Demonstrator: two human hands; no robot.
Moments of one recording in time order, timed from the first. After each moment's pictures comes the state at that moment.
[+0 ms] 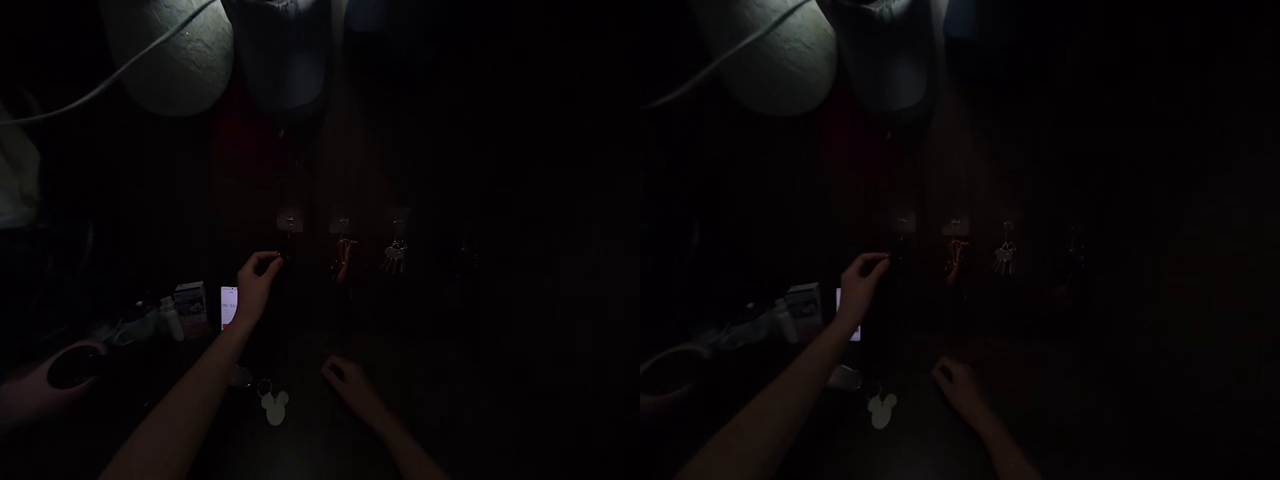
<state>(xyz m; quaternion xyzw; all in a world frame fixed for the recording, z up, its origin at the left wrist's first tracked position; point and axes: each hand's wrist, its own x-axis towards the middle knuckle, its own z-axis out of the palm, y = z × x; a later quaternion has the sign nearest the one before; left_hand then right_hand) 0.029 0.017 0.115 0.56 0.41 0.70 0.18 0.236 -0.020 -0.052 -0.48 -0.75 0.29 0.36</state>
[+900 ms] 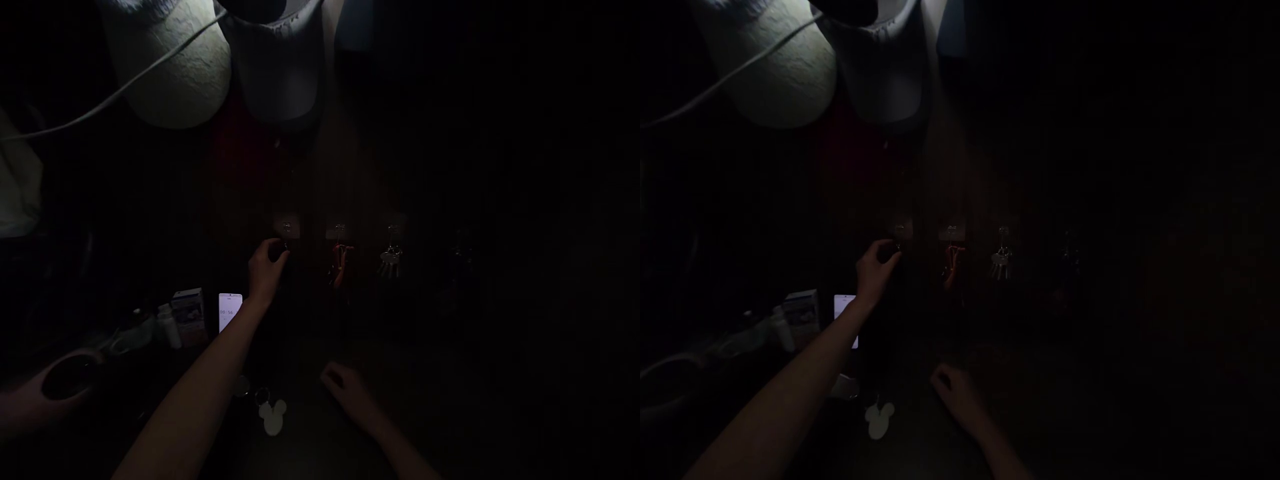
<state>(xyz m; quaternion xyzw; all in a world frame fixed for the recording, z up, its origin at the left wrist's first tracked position) 0.041 0.063 0.131 0.61 0.44 0.66 0.01 0.236 -0.015 -0.057 -0.48 -0.74 0.30 0.36</state>
